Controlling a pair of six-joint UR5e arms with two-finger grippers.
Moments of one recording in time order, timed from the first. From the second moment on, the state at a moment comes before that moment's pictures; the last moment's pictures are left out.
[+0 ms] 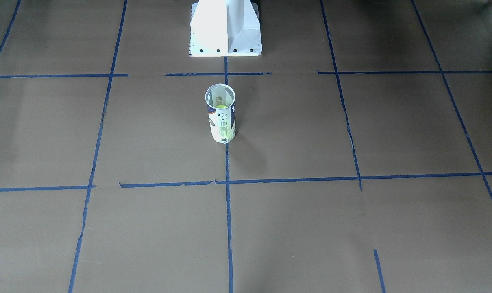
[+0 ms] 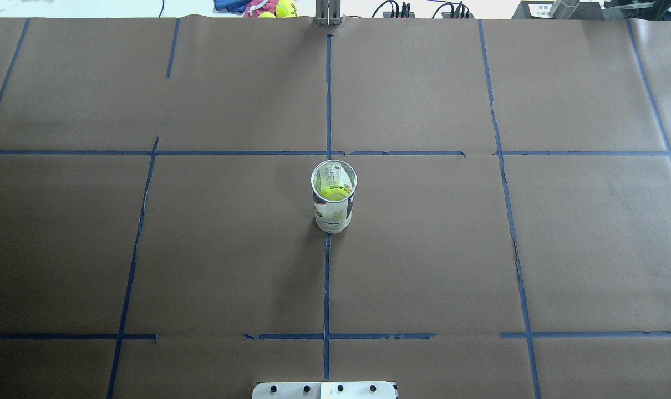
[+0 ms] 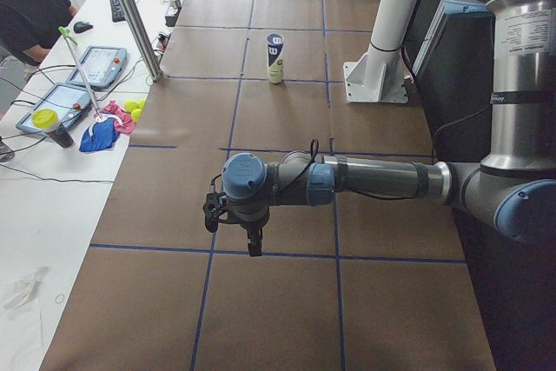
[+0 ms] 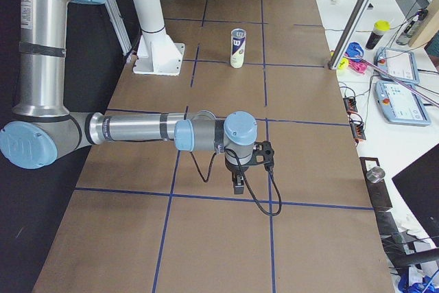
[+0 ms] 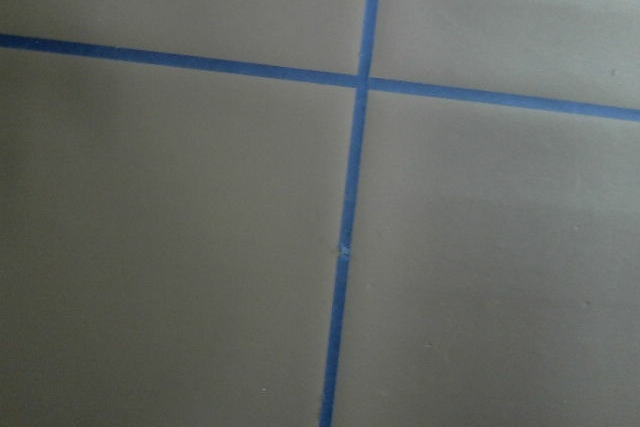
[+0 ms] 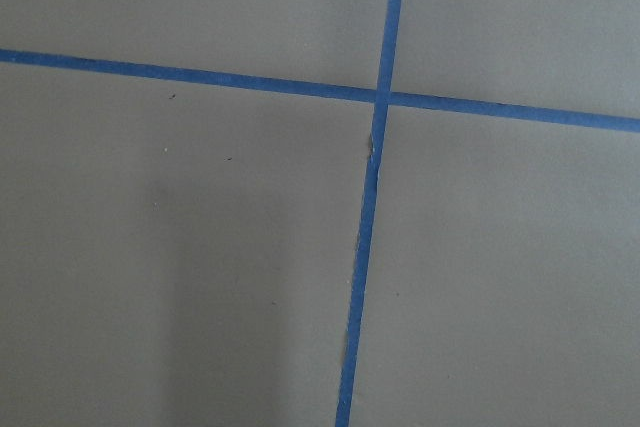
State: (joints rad) left arm -1.58 -1.50 -1.77 -1.44 -2.43 -0.02; right arm 1.56 -1.69 1.77 -1.63 2.37 -0.09
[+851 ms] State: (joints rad) left arm -1.57 -1.48 -1.77 -1.40 -2.29 0.06; right arm 1.54 -1.68 1.77 -1.73 2.37 -0.18
